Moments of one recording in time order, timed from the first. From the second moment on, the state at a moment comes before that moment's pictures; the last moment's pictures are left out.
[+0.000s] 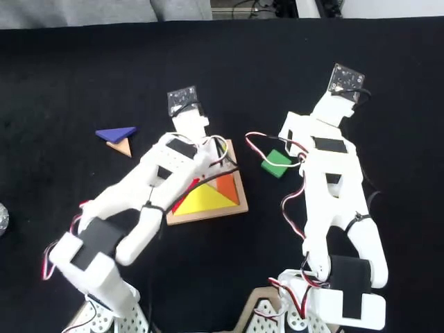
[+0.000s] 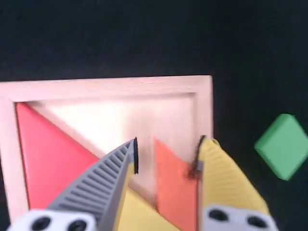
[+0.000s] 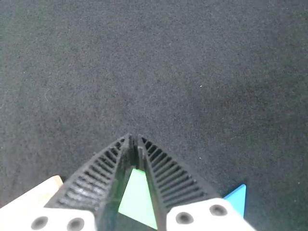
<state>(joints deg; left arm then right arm) 23.6 9.4 25.6 37.3 37.9 6.6 -11.0 39.3 31.3 -16.8</state>
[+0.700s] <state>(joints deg) 32.2 13.5 21.9 42.5 38.5 6.3 -11.0 39.3 31.3 -13.7</state>
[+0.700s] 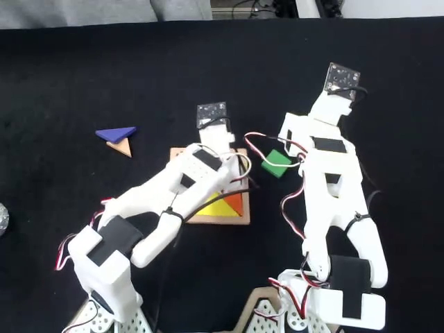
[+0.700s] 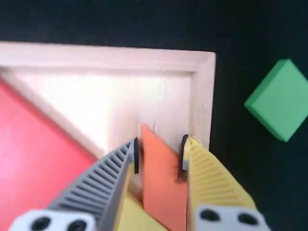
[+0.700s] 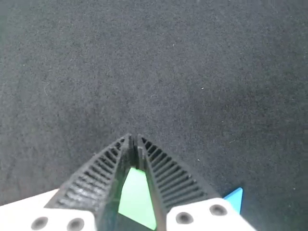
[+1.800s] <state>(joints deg) -15.2 -1.7 19.1 61.5 1.9 -2.3 -9.7 39.5 34.9 -5.3</state>
